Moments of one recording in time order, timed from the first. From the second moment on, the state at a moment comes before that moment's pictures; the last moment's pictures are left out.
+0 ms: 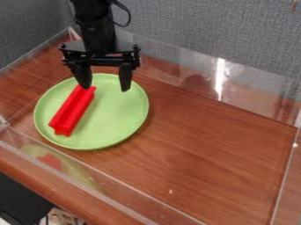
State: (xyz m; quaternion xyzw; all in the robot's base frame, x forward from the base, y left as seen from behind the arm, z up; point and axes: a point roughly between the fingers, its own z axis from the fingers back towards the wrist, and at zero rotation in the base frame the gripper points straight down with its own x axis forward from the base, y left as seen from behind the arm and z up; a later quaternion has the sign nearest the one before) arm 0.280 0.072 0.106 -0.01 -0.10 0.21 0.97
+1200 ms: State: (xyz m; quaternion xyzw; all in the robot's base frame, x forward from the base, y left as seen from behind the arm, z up) arm 0.304 0.059 0.156 -0.03 -0.09 0.06 0.99
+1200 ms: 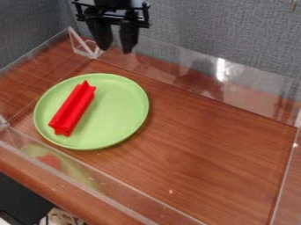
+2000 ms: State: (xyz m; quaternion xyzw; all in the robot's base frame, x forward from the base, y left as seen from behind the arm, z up) arm 0.310 0.008 0.158 -0.02 -0.10 0.00 0.99
